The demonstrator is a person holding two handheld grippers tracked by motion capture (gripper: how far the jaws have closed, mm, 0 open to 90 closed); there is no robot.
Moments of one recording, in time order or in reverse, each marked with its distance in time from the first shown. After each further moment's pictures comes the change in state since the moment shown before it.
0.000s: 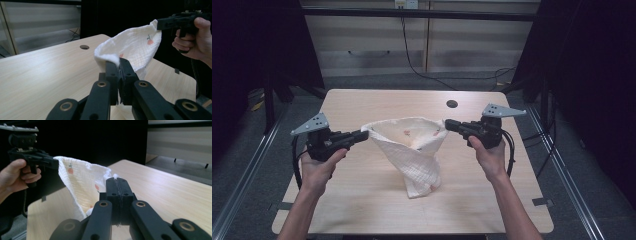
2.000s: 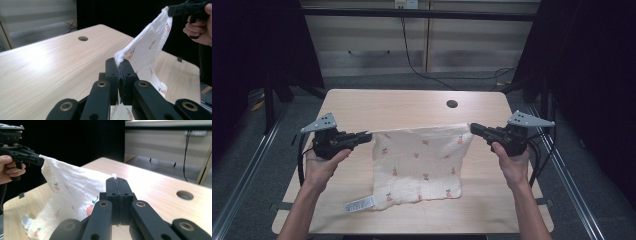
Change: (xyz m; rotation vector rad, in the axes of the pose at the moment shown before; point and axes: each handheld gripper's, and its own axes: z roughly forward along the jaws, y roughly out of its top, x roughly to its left) left arm 0.014 -0.013 0.020 0.082 -0.029 0.033; right arm -0.017 -0.019 -0.051 0.005 -0.155 -0.014
